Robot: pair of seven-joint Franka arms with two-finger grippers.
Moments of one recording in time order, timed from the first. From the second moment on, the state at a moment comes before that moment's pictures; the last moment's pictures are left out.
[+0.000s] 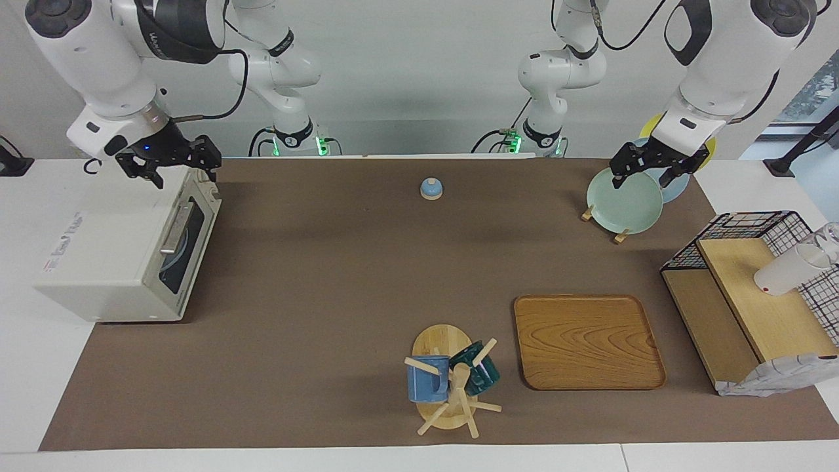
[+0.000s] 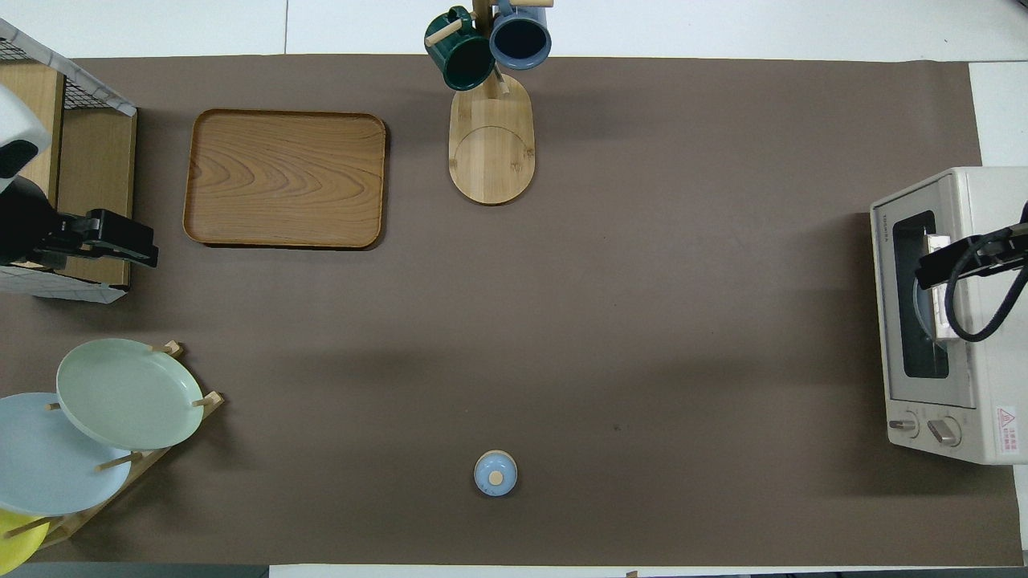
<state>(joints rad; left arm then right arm) 0.02 0.01 -0.13 -1.58 -0.01 1.53 -0.04 0.00 0.02 -0.07 -1.59 -0.06 1.48 -0.24</state>
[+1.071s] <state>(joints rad) 0.02 0.01 -0.13 -1.58 -0.01 1.53 -0.04 0.00 0.02 -0.07 -1.57 -0.03 1.49 -0.06</state>
